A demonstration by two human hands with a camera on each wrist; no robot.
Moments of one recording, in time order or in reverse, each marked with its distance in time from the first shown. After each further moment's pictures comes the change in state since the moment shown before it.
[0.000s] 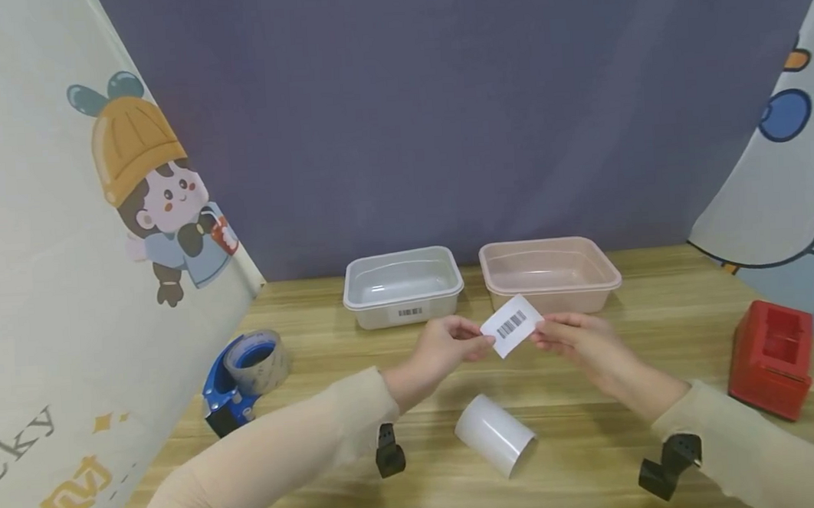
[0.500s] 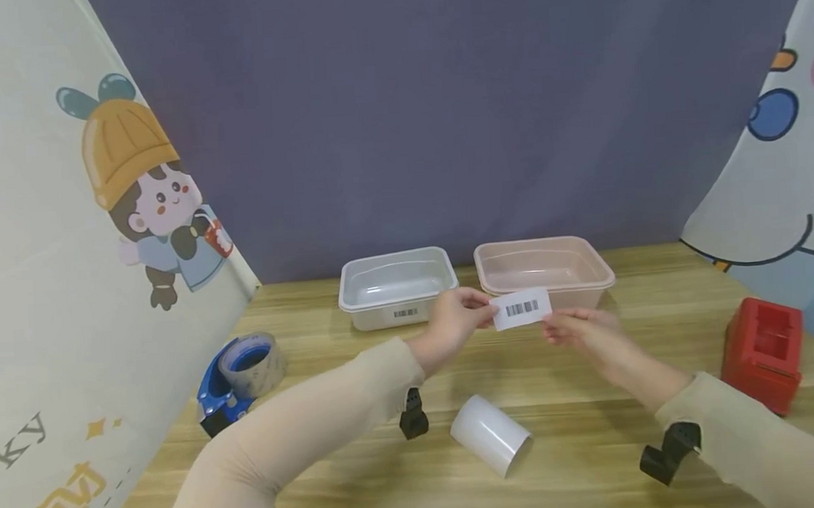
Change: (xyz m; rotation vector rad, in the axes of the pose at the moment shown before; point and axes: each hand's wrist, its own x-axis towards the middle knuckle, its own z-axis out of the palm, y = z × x) left_hand 0.037 0.021 0.020 0.032 0.062 0.070; right_hand 0.005 -0.001 -0.020 0.004 0.006 -0.017
